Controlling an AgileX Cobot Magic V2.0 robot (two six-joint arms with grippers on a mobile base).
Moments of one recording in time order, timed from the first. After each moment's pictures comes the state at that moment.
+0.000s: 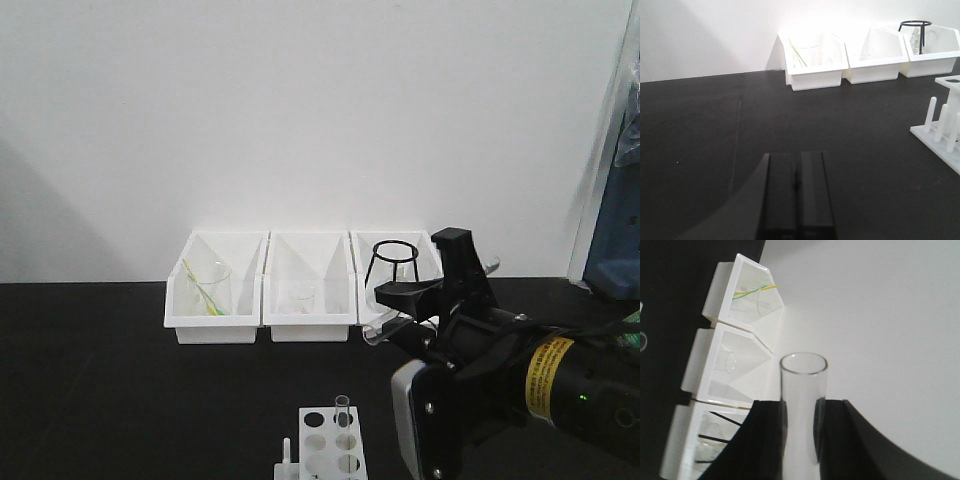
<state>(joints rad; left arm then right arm) -0.11 -0.02 0.03 0.18 0.21 -0.15 0.47 1.30 -0.93 -1.20 -0.15 -0.41</state>
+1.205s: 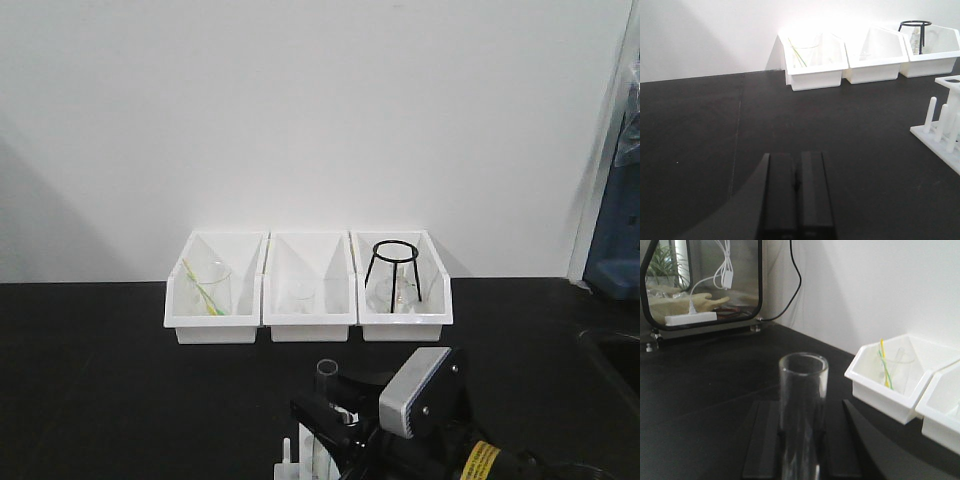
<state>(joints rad) -0.11 -0.02 0.03 0.18 0.21 -0.15 0.47 1.64 -0.70 -0.57 -0.91 0.31</state>
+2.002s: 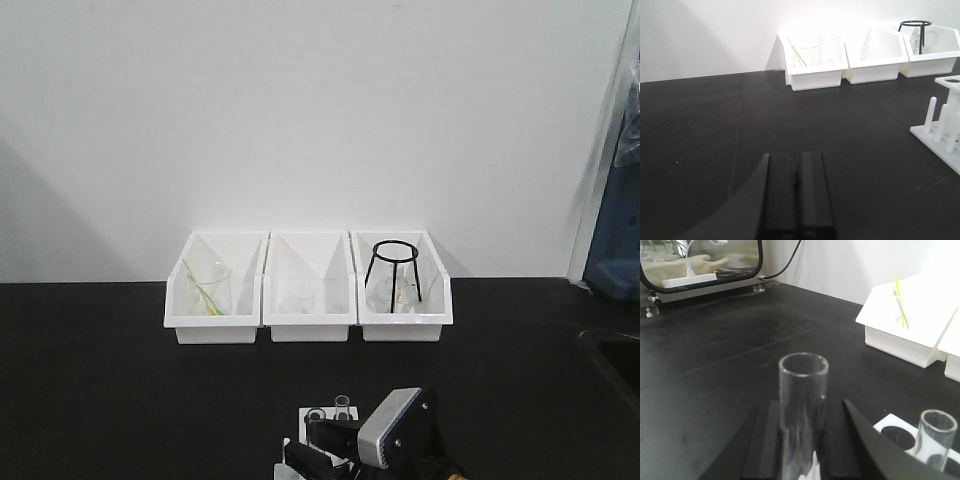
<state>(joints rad) -0.11 -0.02 0.03 0.18 0.21 -0.15 0.47 1.82 -0.70 -0.57 -0.96 0.31</state>
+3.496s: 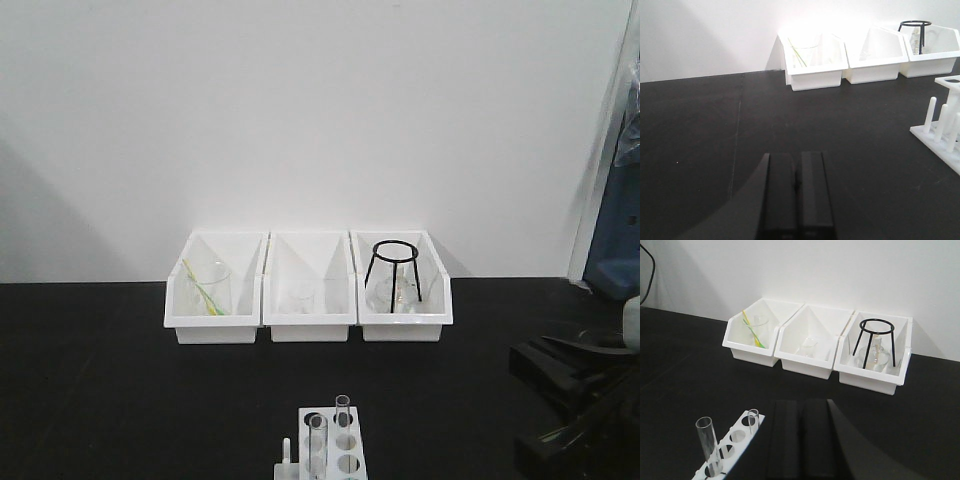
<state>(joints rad) -0.11 -0.02 0.03 0.18 0.21 -0.15 0.47 0.88 -0.69 -0.50 0.14 0.51</state>
